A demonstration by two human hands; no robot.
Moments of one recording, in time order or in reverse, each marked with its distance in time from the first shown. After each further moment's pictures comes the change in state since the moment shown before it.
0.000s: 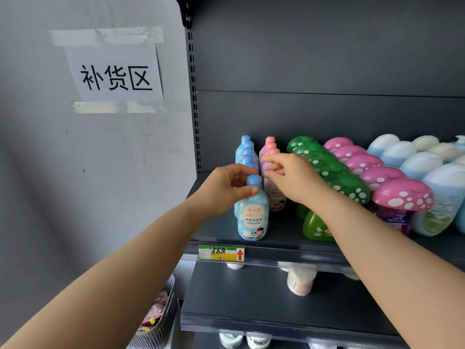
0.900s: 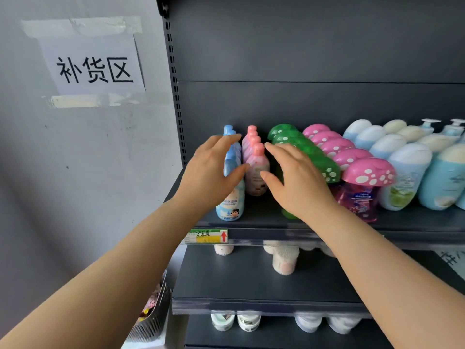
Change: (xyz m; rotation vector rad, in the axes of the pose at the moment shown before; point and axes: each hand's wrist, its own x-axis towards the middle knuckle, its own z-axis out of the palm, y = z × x) left_hand -0.033 0.044 0.019 0.650 0.313 0.306; right_hand -0.075 -0.005 -0.025 -0.235 0.189 -0.103
